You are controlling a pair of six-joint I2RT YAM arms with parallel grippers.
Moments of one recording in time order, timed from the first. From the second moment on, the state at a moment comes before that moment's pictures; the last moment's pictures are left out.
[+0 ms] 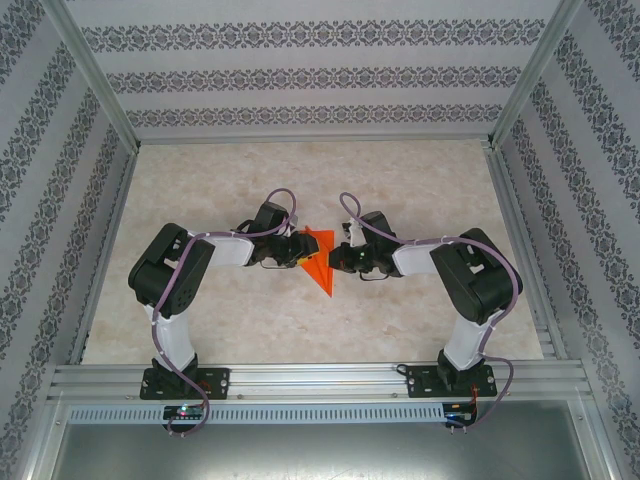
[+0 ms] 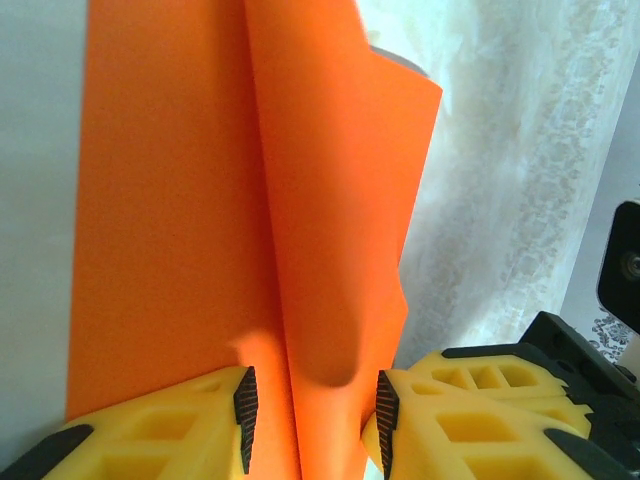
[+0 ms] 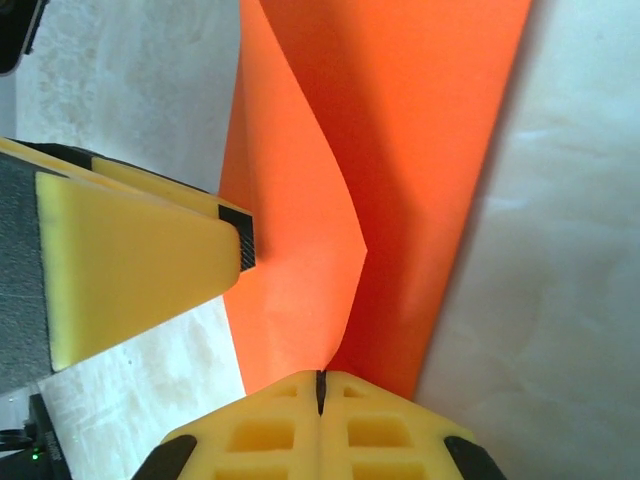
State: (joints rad) left arm -0.47 1.89 0.94 0.09 0.54 -0.94; right arm 0.49 1.79 0.76 0.17 -0.58 0.65
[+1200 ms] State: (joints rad) left arm -0.47 1.89 0.94 0.09 0.54 -0.92; right arm 0.47 1.81 0.82 0.05 -0.53 0.57
